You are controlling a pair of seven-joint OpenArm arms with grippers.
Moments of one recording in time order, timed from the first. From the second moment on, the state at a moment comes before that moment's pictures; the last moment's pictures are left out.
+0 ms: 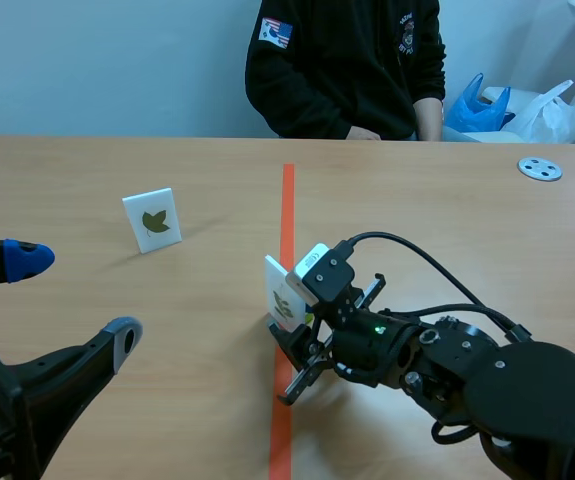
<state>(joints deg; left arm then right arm) 48.0 -32.4 -8.7 120.0 -21.3 -26.8 -5.0 10.5 13.1 -37.6 50.9 -1.2 18.9 22.2</state>
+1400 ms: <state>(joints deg) 48.0 -32.4 -8.7 120.0 -21.3 -26.8 -4.9 -13.6 26.2 8.7 81.1 22.0 28.1 7.7</state>
